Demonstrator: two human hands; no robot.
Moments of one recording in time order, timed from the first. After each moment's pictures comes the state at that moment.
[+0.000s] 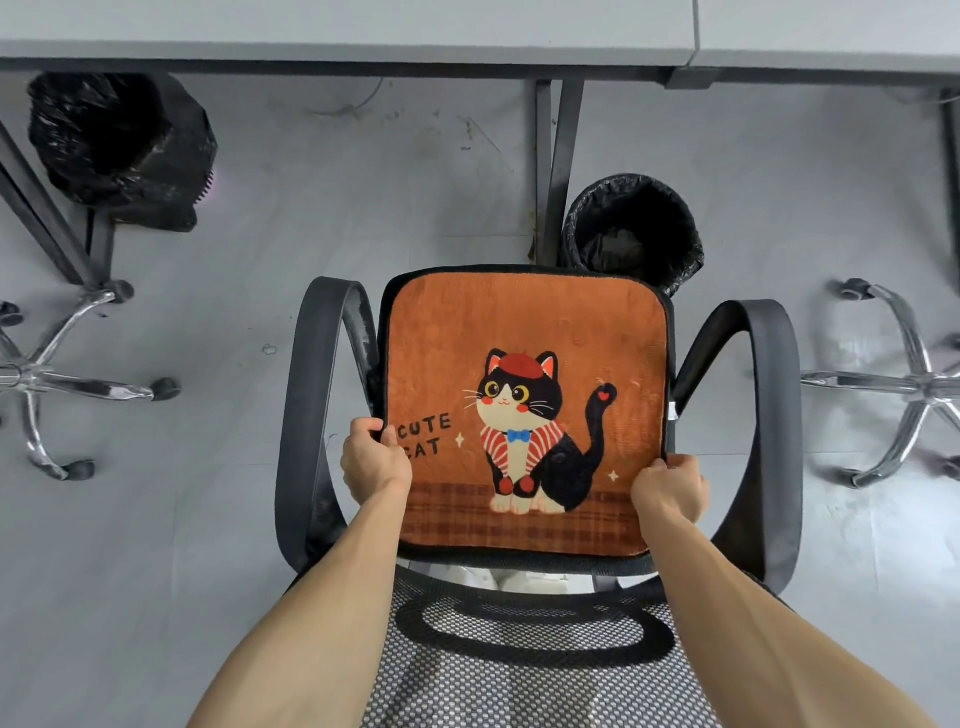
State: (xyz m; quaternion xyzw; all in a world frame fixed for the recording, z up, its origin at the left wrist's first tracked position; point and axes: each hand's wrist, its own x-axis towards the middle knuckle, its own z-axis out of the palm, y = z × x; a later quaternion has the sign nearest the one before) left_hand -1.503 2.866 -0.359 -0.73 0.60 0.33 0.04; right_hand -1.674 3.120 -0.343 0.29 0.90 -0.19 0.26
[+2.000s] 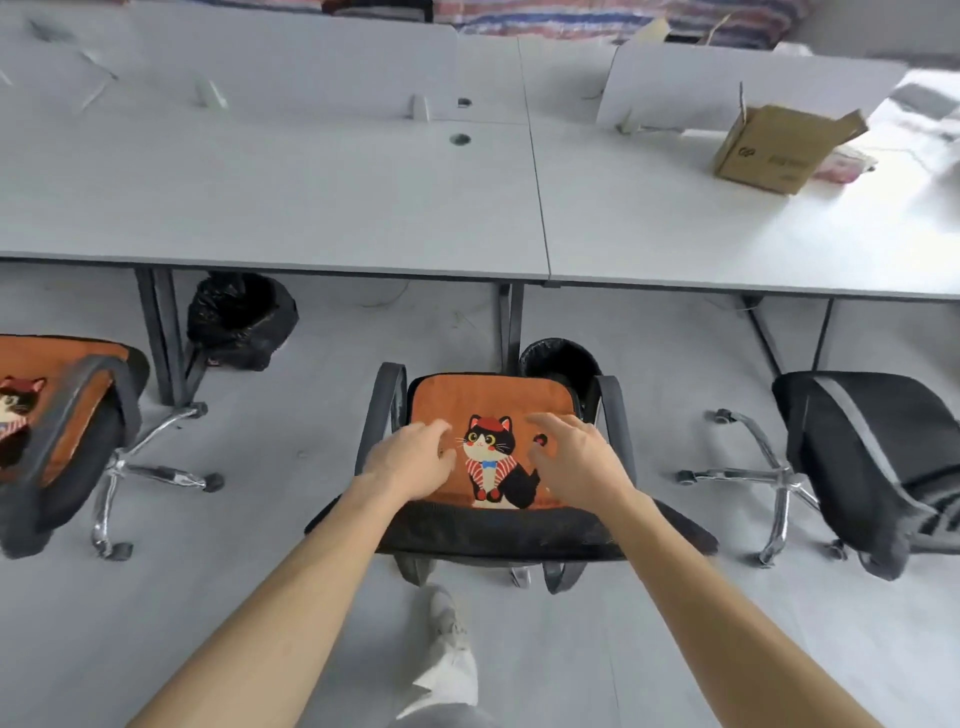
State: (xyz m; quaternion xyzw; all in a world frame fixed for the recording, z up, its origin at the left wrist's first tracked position) left_hand -1.431 2.940 -0.003 -0.28 0.92 0.24 0.16; right_hand -1.554 3.125 0.023 -0.31 0.90 -0.17 0.24
